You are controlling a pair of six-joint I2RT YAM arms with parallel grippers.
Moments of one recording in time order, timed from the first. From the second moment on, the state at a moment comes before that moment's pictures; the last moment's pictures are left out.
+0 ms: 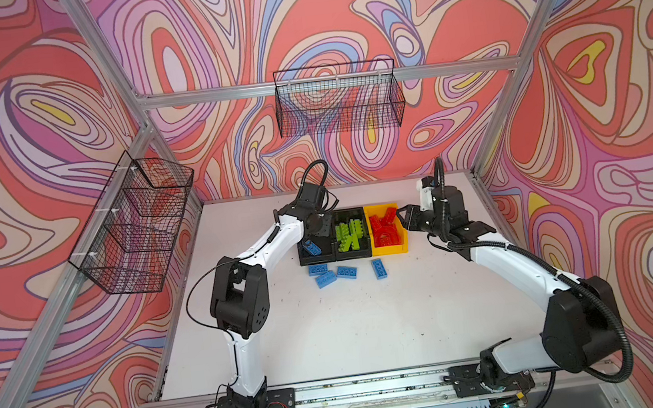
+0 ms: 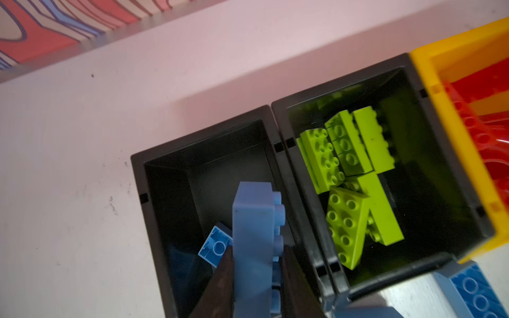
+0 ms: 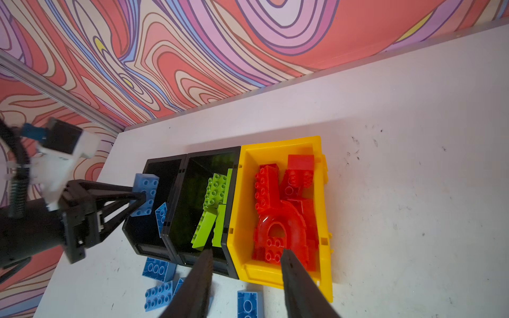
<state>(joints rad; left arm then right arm) -0.44 2.02 1.67 -0.62 -0.11 -0.13 0.26 1.41 1.02 -0.13 -0.15 0.45</state>
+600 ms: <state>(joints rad) -0.43 2.14 1.77 -0.62 -0.12 -0.17 0.26 1.40 1.01 -0.14 -0.15 0.46</state>
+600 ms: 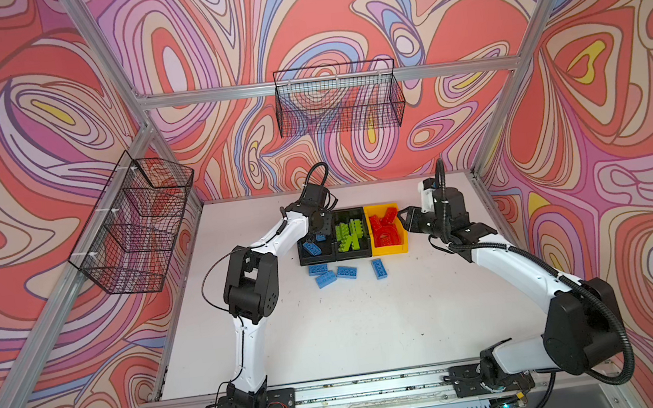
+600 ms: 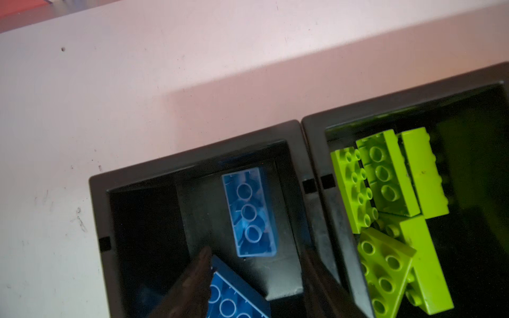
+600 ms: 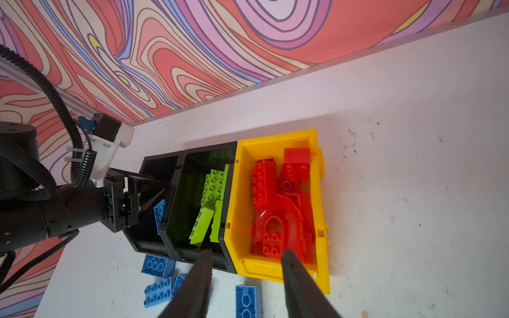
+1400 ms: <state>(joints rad) -0.42 1.34 1.13 -0.51 -0.17 -0.02 0.50 1.72 1.12 -0.46 -0.02 0.30</state>
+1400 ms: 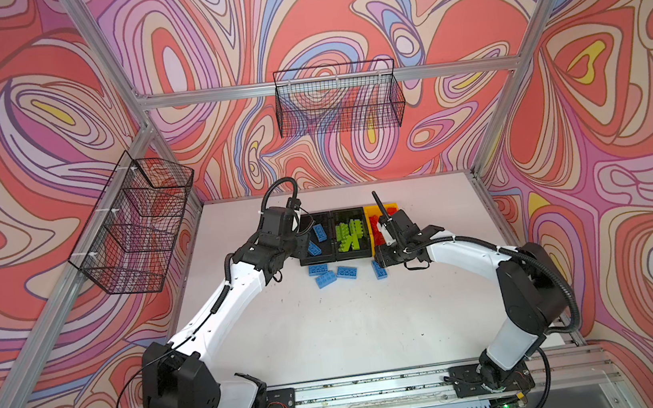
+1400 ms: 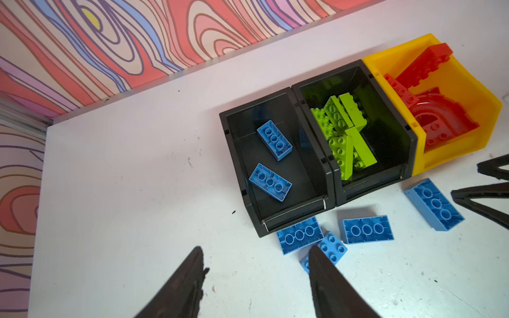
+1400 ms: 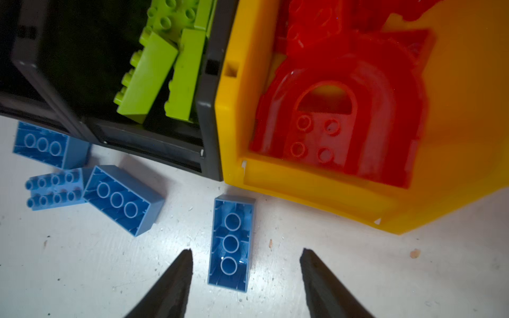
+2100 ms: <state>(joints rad) -0.42 1.21 0.99 -0.44 -0.25 -0.10 0.55 1.86 1.16 -0.48 0.04 0.30</state>
